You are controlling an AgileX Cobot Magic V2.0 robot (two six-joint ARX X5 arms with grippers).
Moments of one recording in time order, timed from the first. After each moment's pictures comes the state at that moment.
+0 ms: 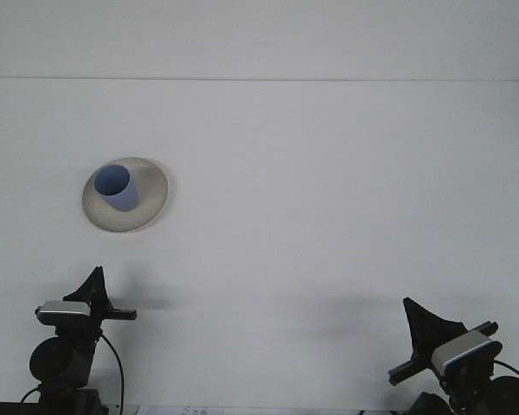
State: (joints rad) left arm -0.03 0.00 0.03 0.04 -0.05 0.09; right arm 0.78 0.11 0.67 -0.75 0.34 0.09
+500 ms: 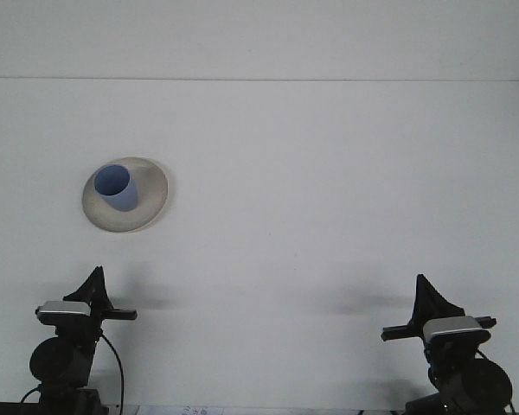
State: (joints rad) left arm -0.03 0.00 0.03 0.04 -0.05 0.09; right arm 0.24 0.02 0.34 -0.37 0.11 0.03
